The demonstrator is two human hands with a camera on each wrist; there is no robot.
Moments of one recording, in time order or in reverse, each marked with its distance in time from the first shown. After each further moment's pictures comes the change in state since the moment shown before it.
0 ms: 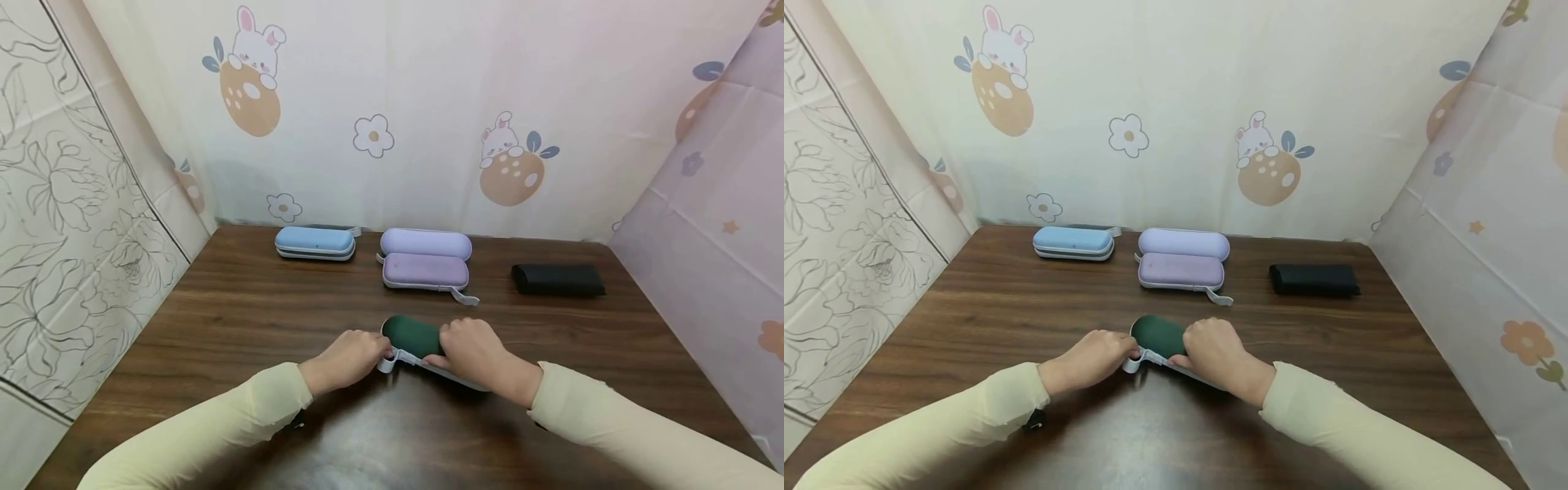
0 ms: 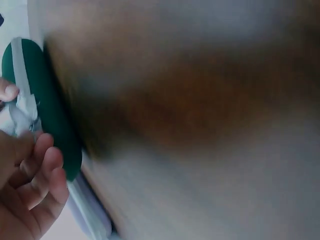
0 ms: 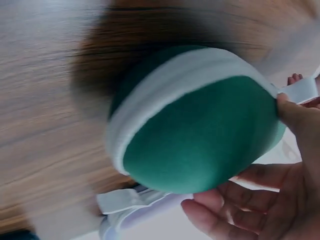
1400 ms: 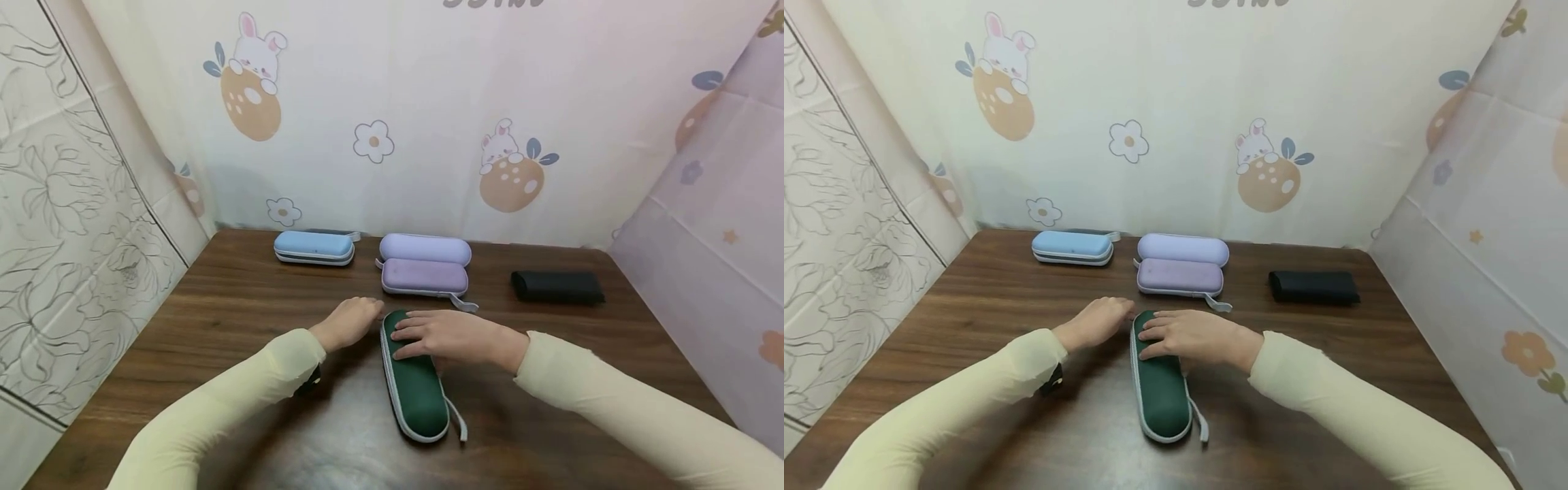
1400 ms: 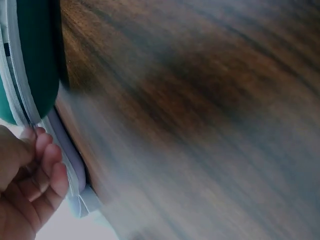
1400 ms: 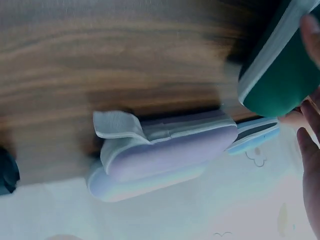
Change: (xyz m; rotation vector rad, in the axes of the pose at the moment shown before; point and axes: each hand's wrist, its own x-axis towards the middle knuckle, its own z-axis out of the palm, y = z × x) left_hand 0.038 -0.053 0.005 0.008 -0.175 -0.188; right_hand 0.046 0.029 -0.004 0.095 -0.158 -0.763
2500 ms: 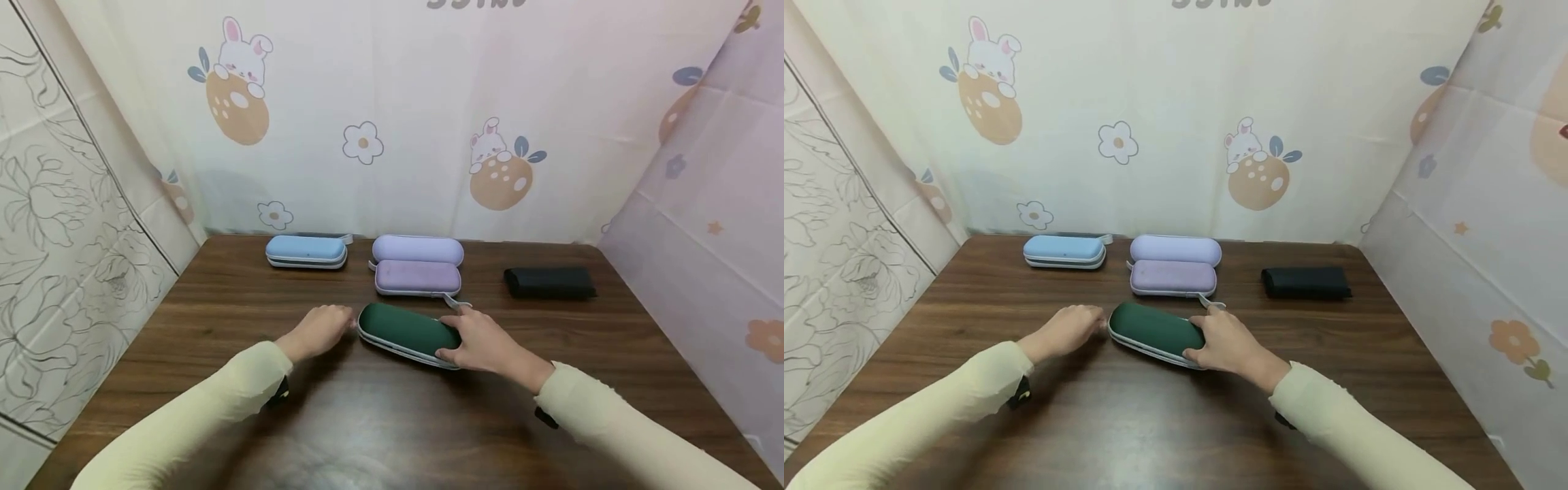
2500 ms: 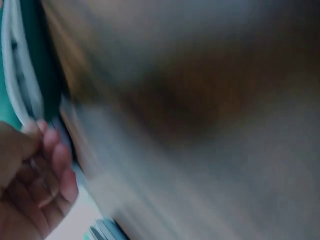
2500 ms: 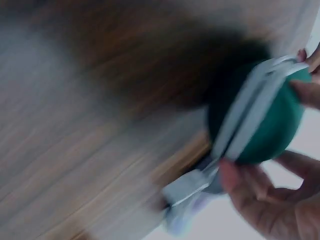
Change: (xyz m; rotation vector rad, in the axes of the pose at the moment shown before) left_hand -0.031 -0.019 -0.003 0.005 0.031 -0.066; right_hand -0.043 -0.023 0.028 0.432 0.211 0.918
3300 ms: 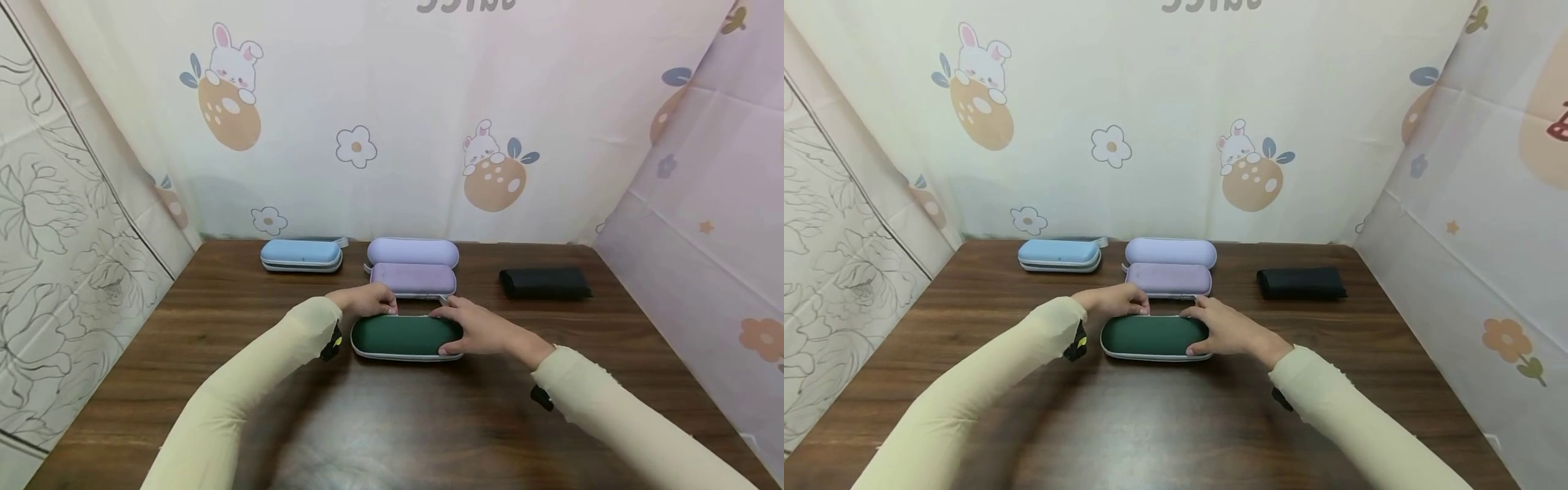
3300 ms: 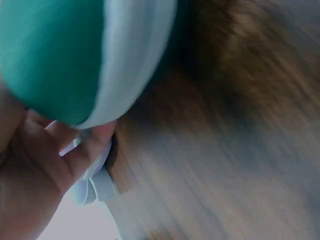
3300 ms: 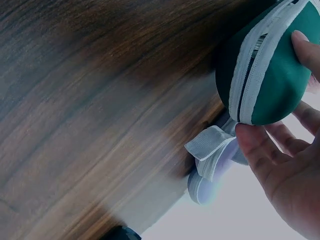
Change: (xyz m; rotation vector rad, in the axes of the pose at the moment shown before) left_hand 0.106 0.000 0.000 -0.513 -0.449 0.167; right_hand 0.018 0.032 -0.011 0.121 -0.181 -0.111
